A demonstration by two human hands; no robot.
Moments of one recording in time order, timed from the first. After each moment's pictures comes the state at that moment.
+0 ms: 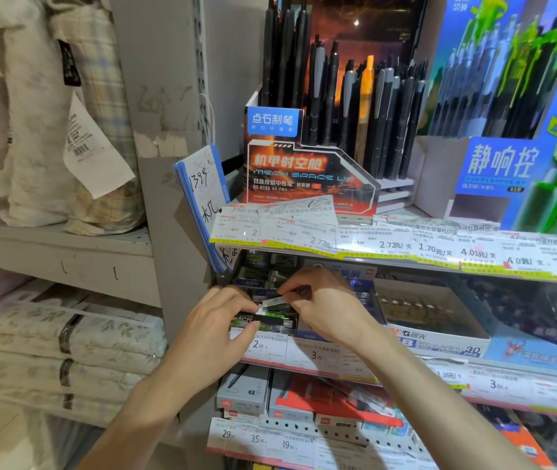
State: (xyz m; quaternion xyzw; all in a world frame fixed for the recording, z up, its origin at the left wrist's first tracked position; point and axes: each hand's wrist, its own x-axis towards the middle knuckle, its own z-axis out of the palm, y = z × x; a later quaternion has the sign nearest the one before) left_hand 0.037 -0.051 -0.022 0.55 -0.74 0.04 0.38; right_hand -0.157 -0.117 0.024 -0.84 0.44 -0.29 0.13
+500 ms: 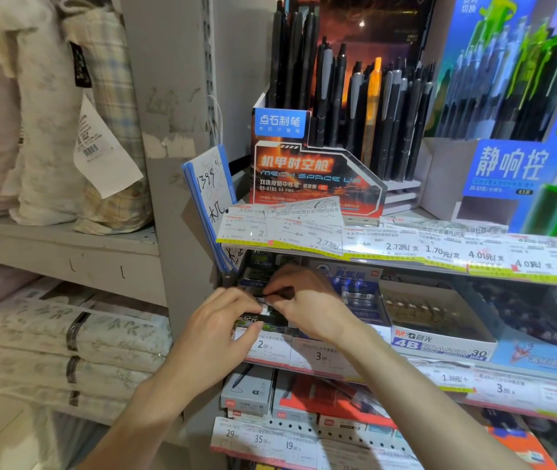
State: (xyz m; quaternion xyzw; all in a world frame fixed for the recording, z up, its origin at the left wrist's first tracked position) left_hand 0.039 -0.048 -0.022 0.53 -0.75 0.04 0.38; right_hand -0.130 -0.125 0.022 -0.87 0.38 -0.28 0.12
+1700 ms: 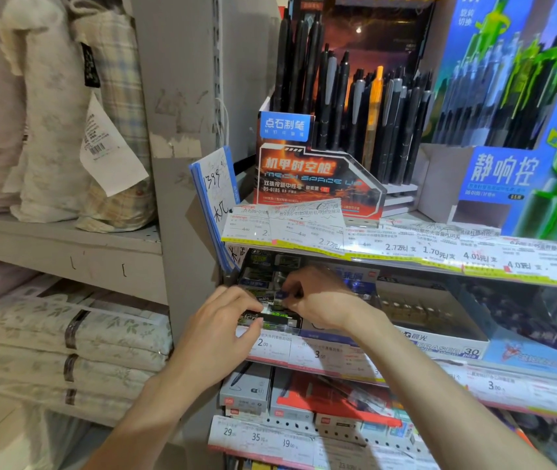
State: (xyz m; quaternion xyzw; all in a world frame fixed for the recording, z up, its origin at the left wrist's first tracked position) left_hand 0.037 -0.048 -0.023 0.55 -0.74 0.05 0.40; right_hand -0.141 -0.130 0.040 -0.87 0.47 -0.13 0.07
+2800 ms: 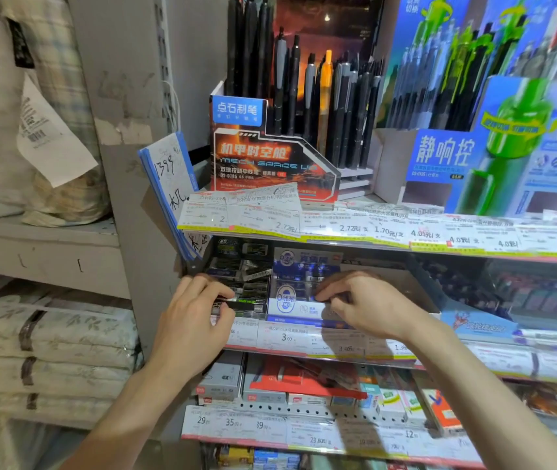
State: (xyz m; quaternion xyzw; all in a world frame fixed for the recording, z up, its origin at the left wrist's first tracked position) left_hand 0.017 -0.055 -0.033 0.60 -0.69 0.07 0.41; right_hand -0.256 -0.099 0.034 -0.85 0.50 -0.13 0.07
